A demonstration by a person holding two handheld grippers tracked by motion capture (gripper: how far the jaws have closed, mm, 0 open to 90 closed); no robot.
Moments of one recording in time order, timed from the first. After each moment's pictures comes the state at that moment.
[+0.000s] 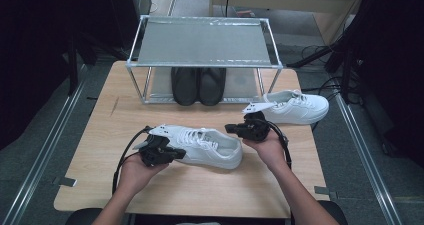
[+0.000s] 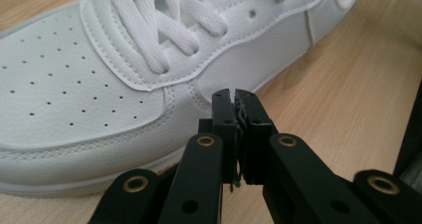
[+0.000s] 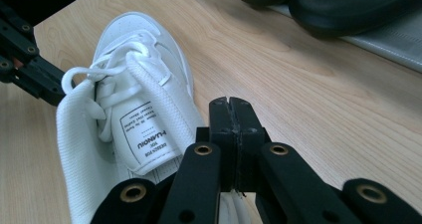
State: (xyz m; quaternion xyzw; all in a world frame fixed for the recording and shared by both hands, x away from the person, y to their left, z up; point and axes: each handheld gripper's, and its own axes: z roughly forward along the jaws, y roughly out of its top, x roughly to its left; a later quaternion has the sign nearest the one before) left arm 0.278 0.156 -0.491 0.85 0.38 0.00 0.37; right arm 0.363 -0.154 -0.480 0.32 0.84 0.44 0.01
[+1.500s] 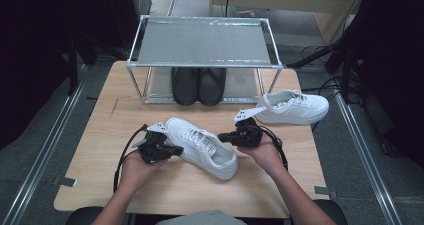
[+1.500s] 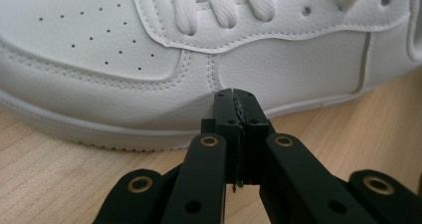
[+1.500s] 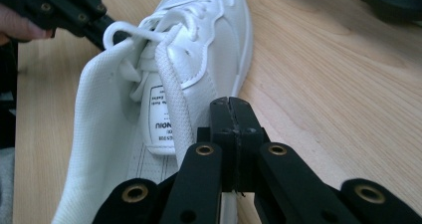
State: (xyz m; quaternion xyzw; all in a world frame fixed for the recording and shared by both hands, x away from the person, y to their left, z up) left arm 0.293 0.169 -0.506 0.83 0.41 0.00 0.38; right arm 0.349 -0.135 -0.486 0.27 0.87 0.42 -0.02
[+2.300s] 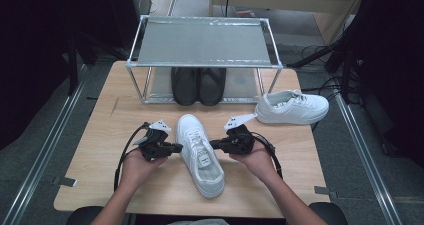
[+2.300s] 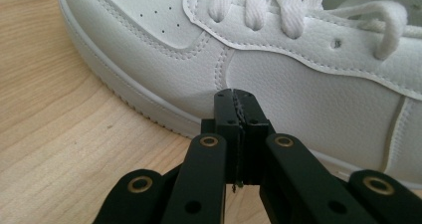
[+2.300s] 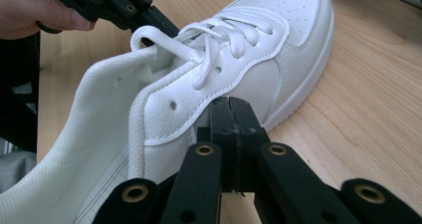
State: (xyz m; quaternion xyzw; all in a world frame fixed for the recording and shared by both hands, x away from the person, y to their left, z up) left arm 0.298 0.166 -0.502 0.84 0.41 0.02 0.36; right arm 0.328 -0.113 -0.489 0.25 0.87 0.43 -0.02
